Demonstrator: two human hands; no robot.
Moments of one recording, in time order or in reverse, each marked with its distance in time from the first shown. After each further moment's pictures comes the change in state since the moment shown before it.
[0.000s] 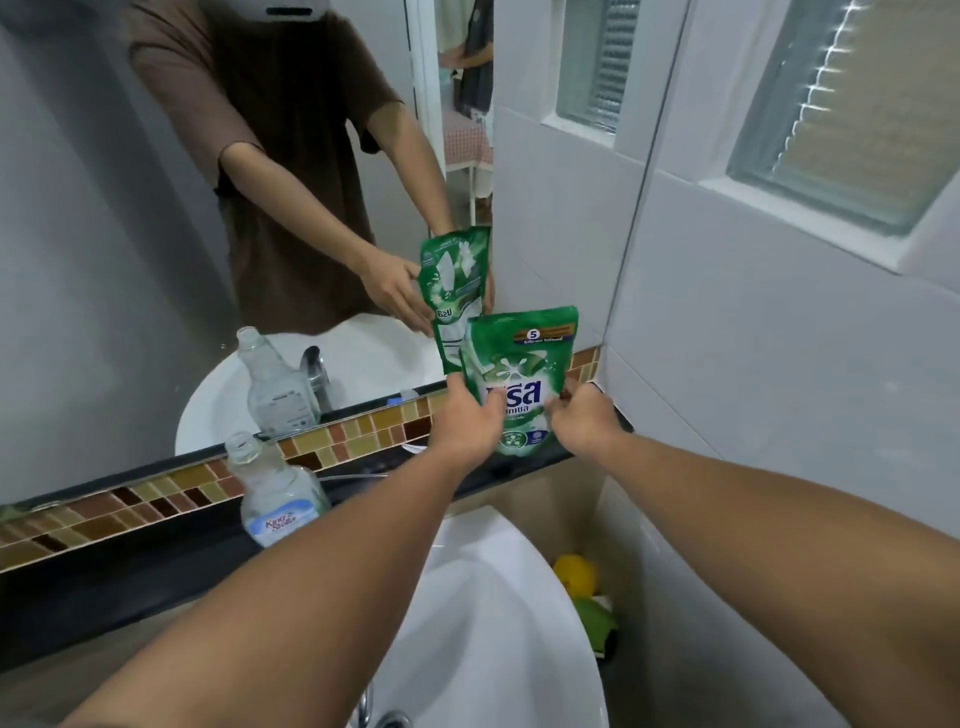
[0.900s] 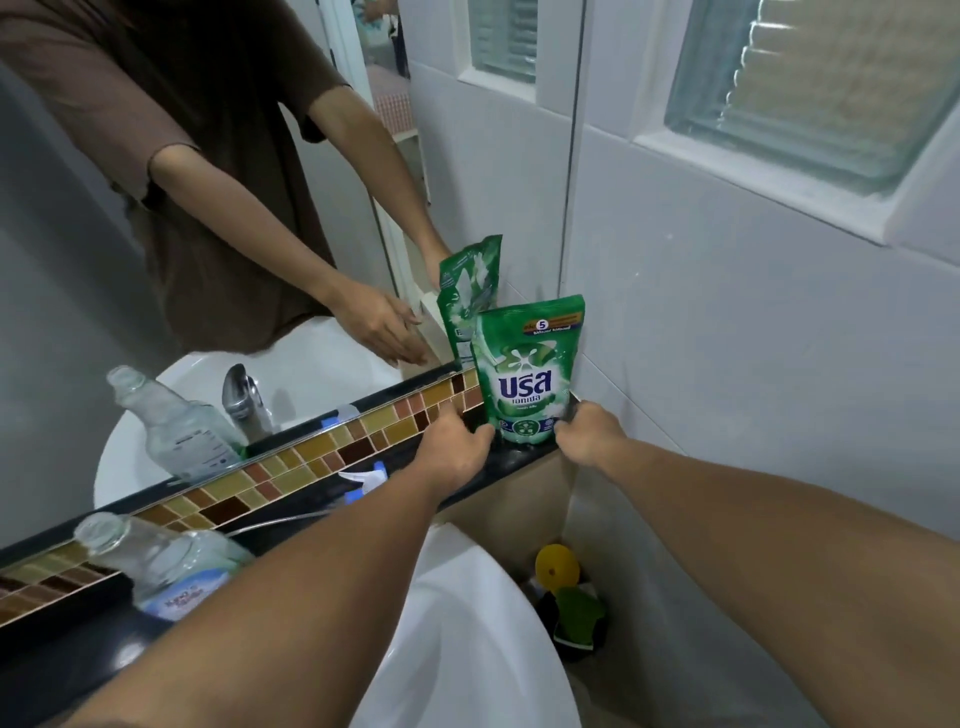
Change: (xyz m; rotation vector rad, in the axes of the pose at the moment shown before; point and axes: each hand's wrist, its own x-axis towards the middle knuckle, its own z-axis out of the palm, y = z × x) left_hand 0.065 -0.011 0.081 0.230 -0.216 -0.081; right_hand 0.066 0.091 -0.027 -0.128 -0.106 0.251
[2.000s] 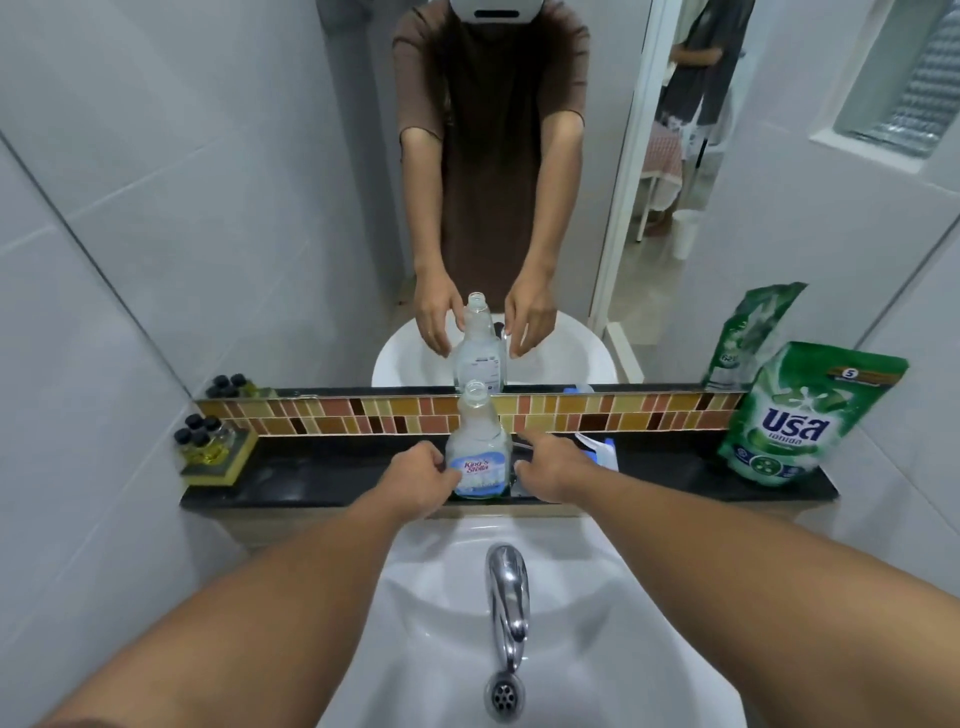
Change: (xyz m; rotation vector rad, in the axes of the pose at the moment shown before) left_hand -0.169 -0.257 -0.208 0.020 0.288 -0.282; right_hand -0.190 -0.193 0.216 -0.418 -0.424 -0.571
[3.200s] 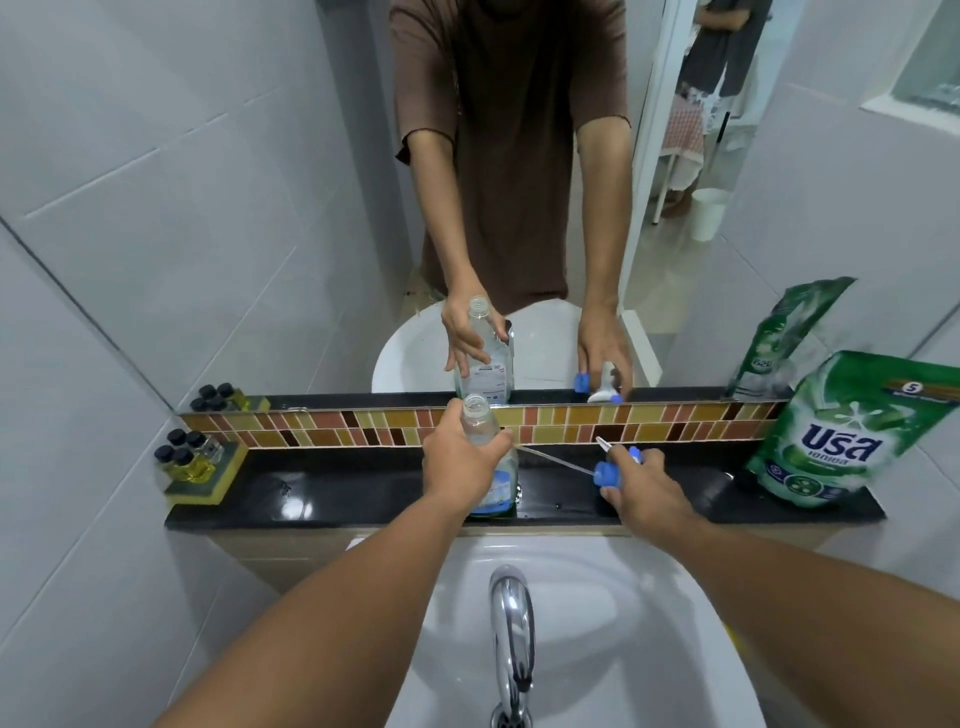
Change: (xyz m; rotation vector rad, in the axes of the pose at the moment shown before) left_hand 0.035 0.059 0.033 -0.515 0.283 0.130; right_hand 0.031 0.114 -0.007 -0.117 0.180 0.123
